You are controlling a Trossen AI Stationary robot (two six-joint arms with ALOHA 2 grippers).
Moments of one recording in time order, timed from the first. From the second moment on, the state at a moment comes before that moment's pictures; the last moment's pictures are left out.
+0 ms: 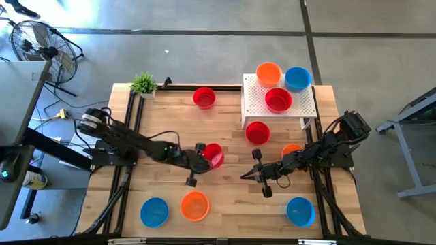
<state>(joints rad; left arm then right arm) -0.25 1.58 0.72 0.22 -0.12 0.10 0.43 1.62 0.35 1.29 0.17 -0.12</state>
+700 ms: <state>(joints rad) -0.25 1.69 0.84 0.17 -0.11 0.07 0.43 1.62 0.35 1.27 0.17 -0.12</state>
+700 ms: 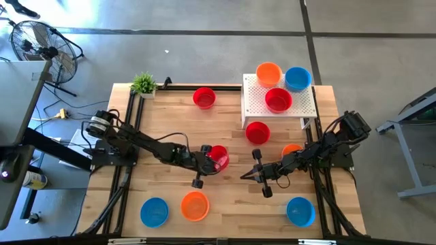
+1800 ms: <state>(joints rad) -0.25 1.69 0.84 0.15 -0.07 0.08 0.43 1.62 0.35 1.27 0.17 -0.12</state>
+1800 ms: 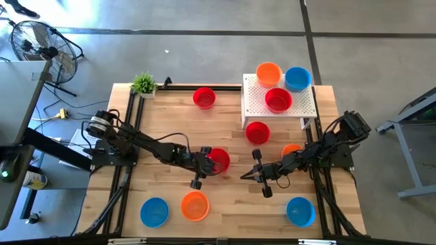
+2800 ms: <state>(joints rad) -0.18 1.14 0.27 0.76 -0.22 0.10 0.40 1.62 0.61 0.65 0.45 0.04</state>
